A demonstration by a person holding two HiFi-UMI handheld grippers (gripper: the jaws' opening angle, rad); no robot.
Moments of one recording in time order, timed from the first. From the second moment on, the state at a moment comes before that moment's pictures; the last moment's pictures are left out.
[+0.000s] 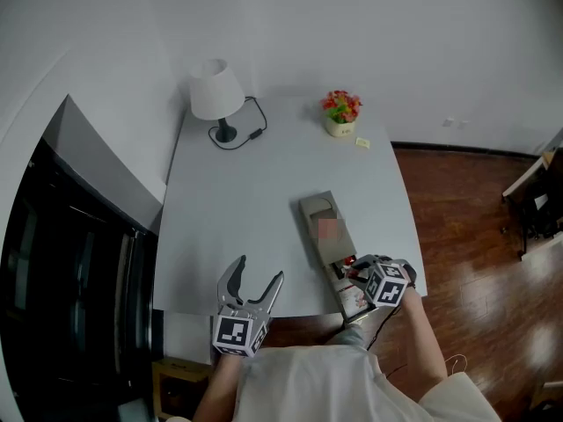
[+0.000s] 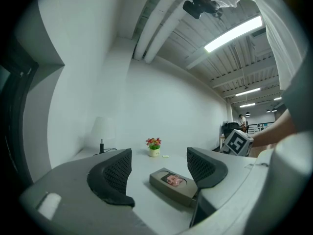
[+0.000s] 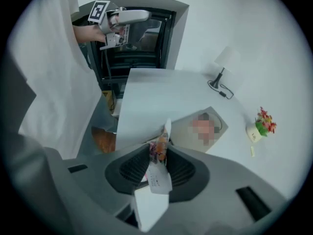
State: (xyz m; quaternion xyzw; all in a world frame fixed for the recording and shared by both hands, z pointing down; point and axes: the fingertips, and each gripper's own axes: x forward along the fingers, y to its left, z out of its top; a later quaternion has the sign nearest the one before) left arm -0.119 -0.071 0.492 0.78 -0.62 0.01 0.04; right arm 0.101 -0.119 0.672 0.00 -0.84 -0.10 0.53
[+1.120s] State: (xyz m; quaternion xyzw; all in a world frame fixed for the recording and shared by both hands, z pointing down) left arm -0.148 -0.059 0.501 0.74 -0.67 0.02 0.06; right arm 0.032 -0.218 0.716 -0.02 -0.81 -0.13 0.56
